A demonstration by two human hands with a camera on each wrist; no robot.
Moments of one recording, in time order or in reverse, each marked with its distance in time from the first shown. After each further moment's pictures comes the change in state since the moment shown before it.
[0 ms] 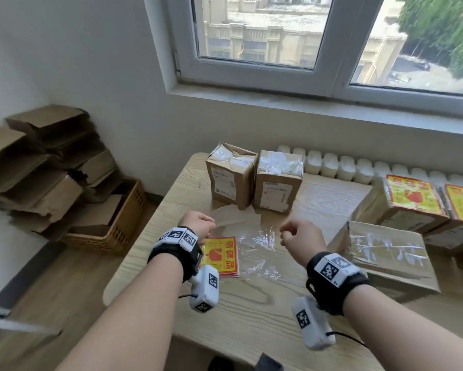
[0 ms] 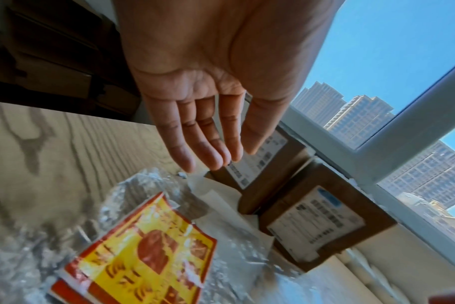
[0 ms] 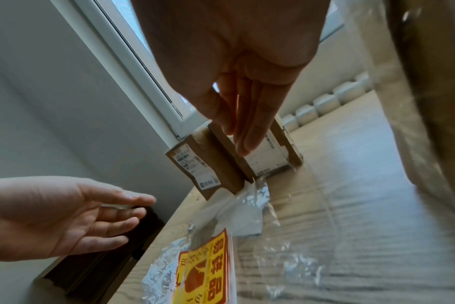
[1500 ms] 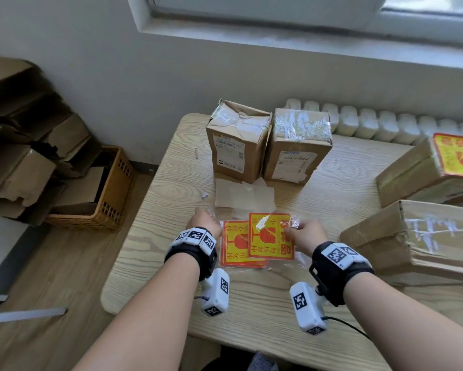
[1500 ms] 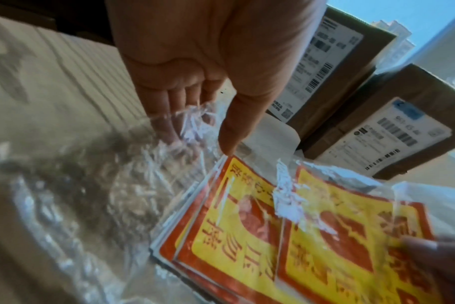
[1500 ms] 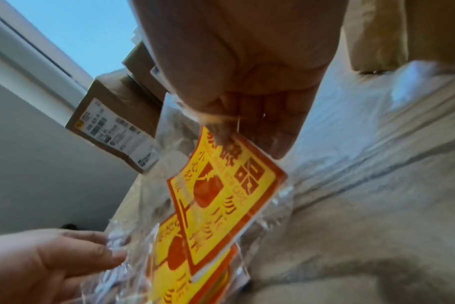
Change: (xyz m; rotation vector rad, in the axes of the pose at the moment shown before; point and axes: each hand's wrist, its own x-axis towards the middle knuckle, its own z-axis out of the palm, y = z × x) left_hand 0.074 -0.054 0.023 0.396 -0.006 -0.124; right_hand 0.040 0.034 0.083 0.158 -0.123 0.455
